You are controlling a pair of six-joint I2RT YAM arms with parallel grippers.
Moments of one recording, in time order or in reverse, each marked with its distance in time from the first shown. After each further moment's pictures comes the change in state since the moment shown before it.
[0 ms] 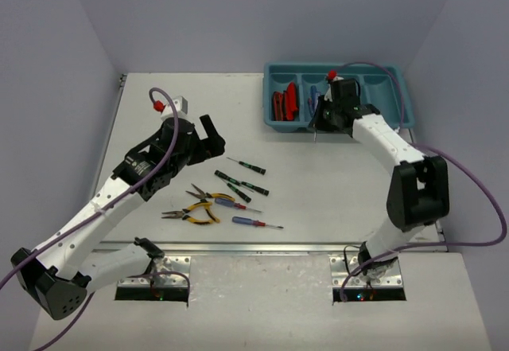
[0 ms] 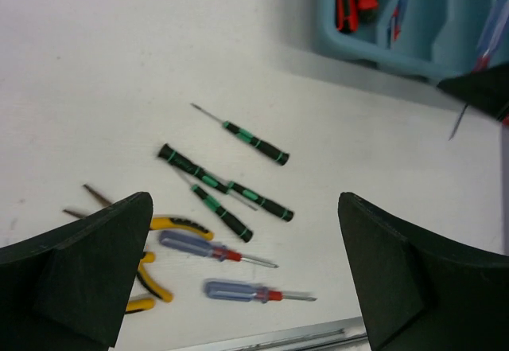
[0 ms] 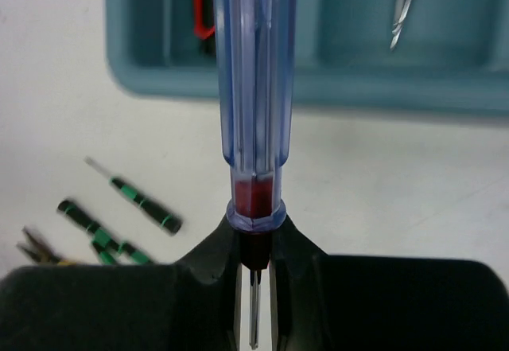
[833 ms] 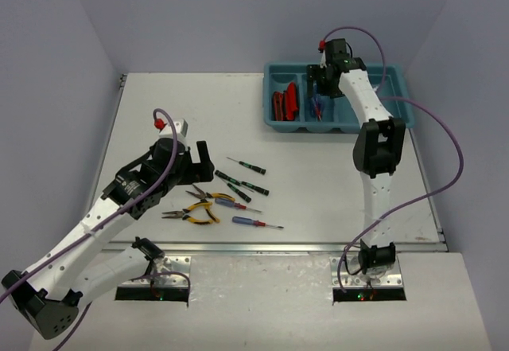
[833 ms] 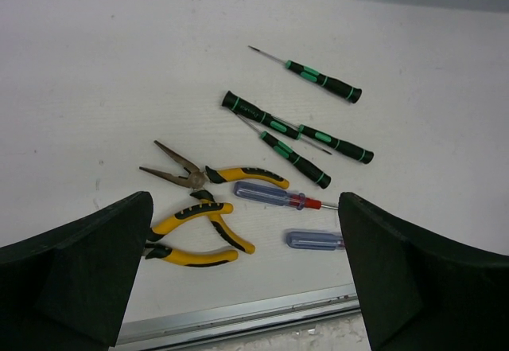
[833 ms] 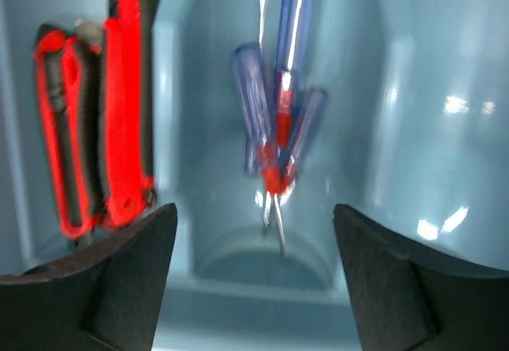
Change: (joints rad) left arm 0.000 -0.170 -0.150 -0.129 0.022 0.196; right arm -0.111 0.727 1.037 -0.458 0.143 -0.282
